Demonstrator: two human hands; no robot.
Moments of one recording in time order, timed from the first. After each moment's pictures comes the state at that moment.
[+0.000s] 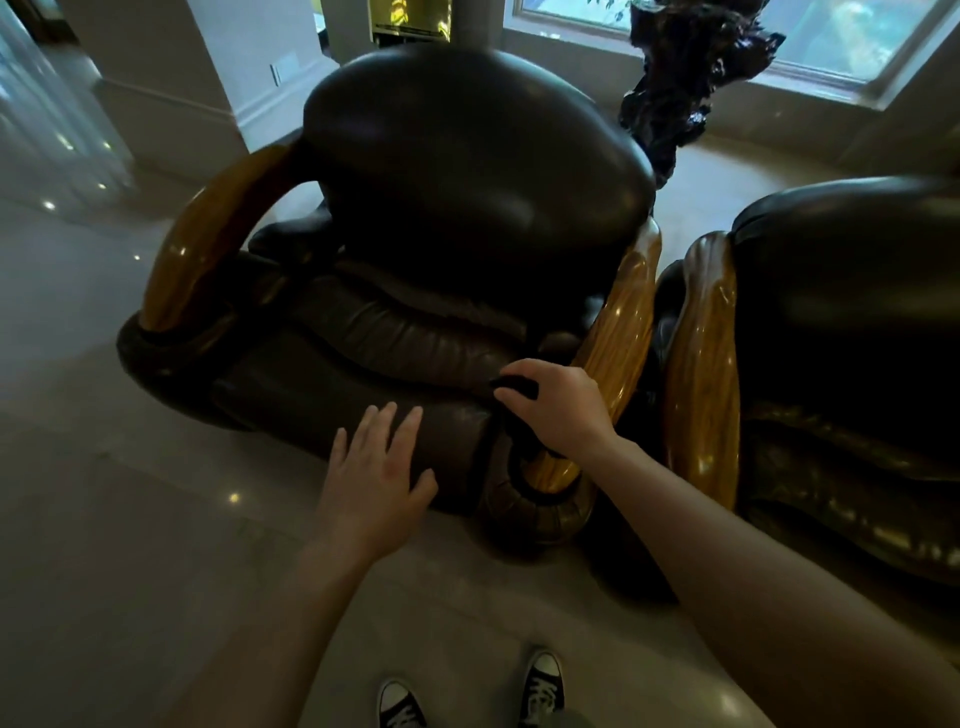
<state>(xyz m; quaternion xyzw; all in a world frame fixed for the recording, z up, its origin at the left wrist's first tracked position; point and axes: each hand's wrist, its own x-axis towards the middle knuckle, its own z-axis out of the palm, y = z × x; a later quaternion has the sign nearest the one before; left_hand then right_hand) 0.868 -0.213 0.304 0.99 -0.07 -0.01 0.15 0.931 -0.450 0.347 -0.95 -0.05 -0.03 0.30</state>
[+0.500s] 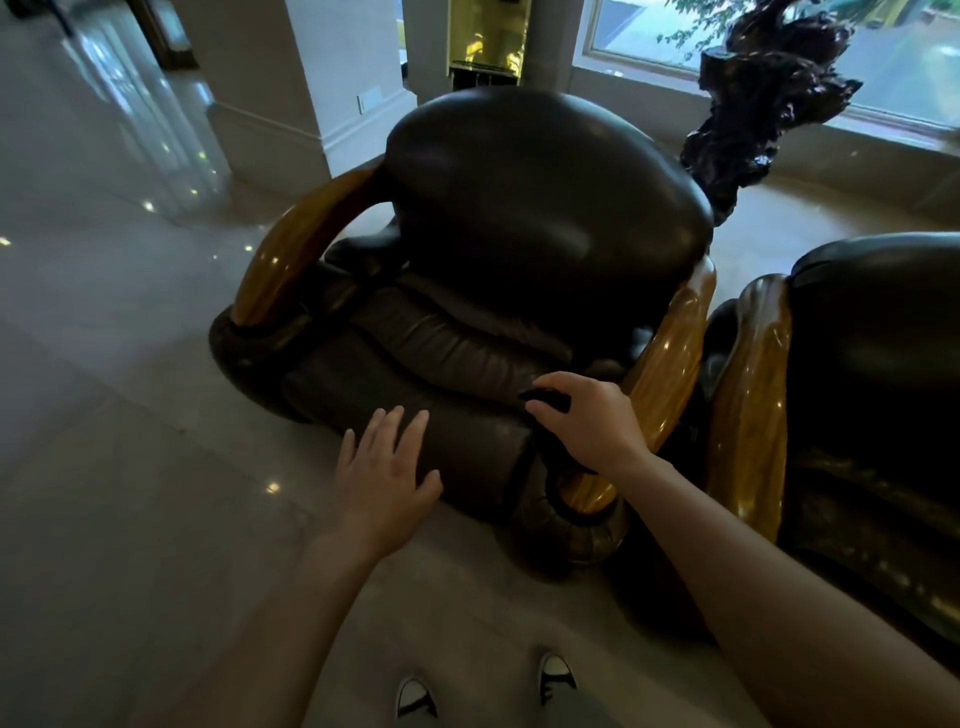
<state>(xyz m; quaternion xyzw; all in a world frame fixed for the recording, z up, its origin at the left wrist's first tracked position) 0.841 -0.172 0.358 0.99 -0.01 -0.03 0.15 0.916 -0.422 0.392 -0.95 -0.07 0.00 0.31</state>
